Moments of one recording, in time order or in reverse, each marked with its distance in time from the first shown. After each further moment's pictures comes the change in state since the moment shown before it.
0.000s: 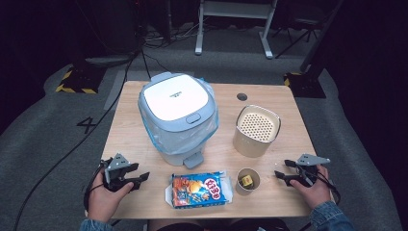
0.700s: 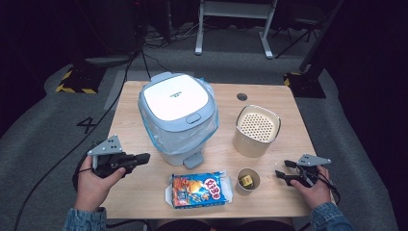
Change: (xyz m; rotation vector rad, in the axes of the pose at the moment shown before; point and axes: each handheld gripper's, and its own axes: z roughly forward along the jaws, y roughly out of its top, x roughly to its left) left arm -0.013 0.072 -0.052 -0.154 -0.251 0.155; right arm 0.000 -0.001 -0.002 -0.008 -0.002 0.004
